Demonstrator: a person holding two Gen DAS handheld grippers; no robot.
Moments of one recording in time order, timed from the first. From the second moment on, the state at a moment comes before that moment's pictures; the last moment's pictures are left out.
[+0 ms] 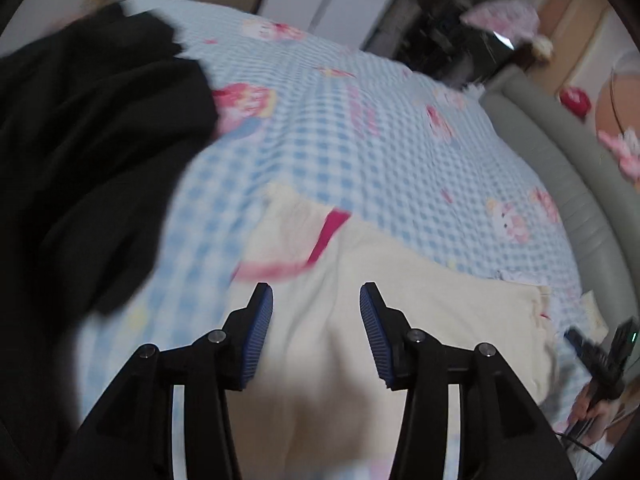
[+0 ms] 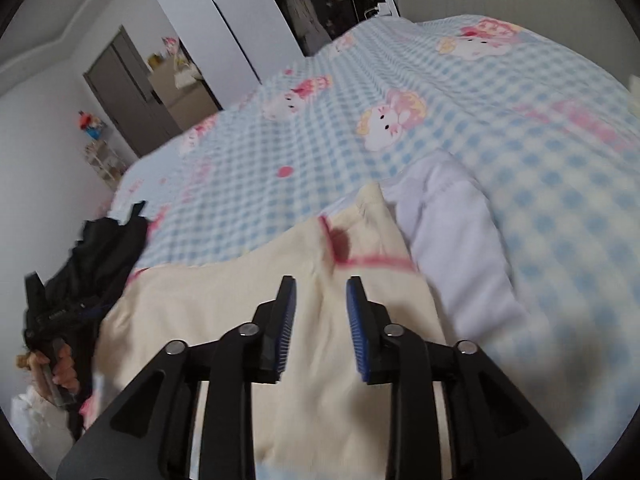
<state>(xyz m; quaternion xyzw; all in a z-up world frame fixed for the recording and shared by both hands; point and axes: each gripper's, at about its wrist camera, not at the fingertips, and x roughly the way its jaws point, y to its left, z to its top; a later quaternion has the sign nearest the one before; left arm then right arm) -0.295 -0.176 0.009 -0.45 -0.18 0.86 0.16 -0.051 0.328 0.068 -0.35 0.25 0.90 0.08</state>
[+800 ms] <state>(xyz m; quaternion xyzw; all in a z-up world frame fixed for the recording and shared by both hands) -0.281 -0.194 -0.083 -0.48 -0.35 0.79 0.15 0.007 0.313 -0.047 -0.31 0.46 0.82 0.13</state>
